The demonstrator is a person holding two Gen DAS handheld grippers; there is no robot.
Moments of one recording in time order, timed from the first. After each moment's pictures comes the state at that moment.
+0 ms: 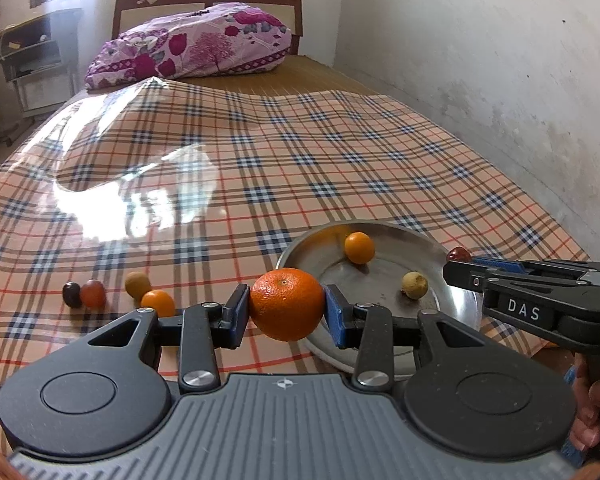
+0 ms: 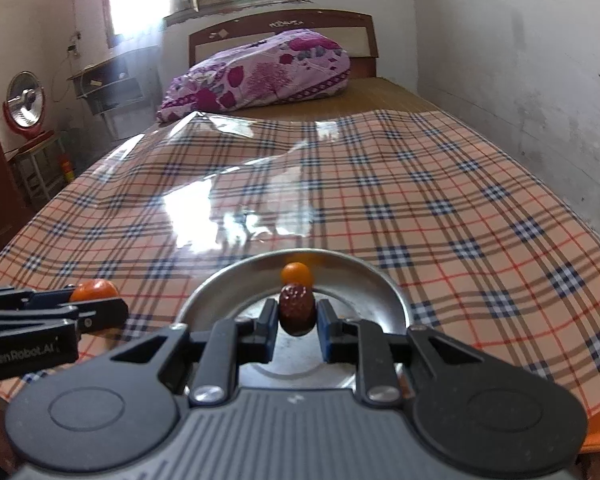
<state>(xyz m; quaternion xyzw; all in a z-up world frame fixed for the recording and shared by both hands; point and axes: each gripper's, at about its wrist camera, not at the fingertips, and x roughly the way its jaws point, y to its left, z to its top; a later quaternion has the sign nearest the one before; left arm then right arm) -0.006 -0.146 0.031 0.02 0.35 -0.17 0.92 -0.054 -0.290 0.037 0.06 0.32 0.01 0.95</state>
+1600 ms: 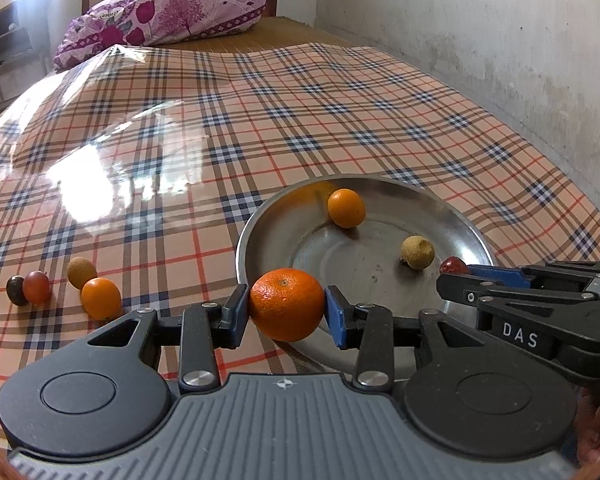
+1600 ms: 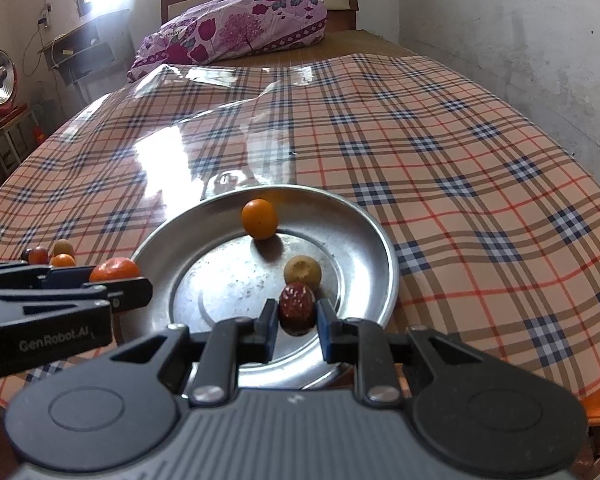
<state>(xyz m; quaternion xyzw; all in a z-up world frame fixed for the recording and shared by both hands) 0.030 -0.175 -0.012 0.05 0.40 -0.19 0.90 -0.039 -0.299 0.002 0.07 0.38 -0.01 0.92</state>
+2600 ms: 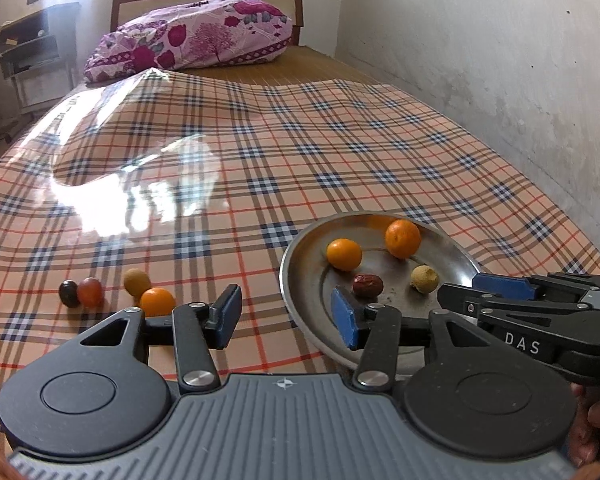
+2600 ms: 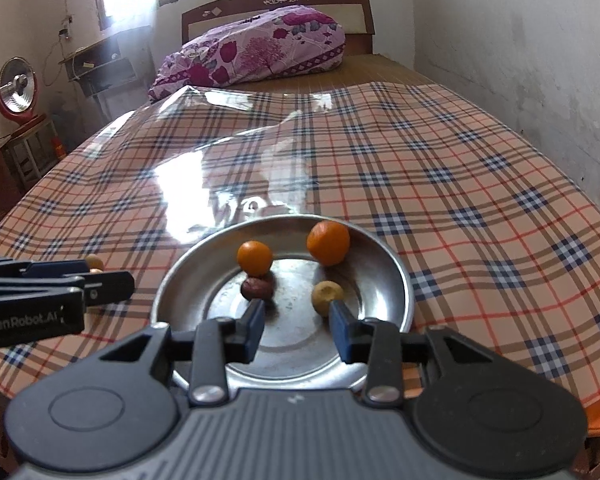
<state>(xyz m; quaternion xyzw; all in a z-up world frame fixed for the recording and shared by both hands) 0.008 -0.143 0.025 0.02 0.36 -0.16 0.92 -0.051 -0.283 0.023 0.06 0.35 0.01 0.94</state>
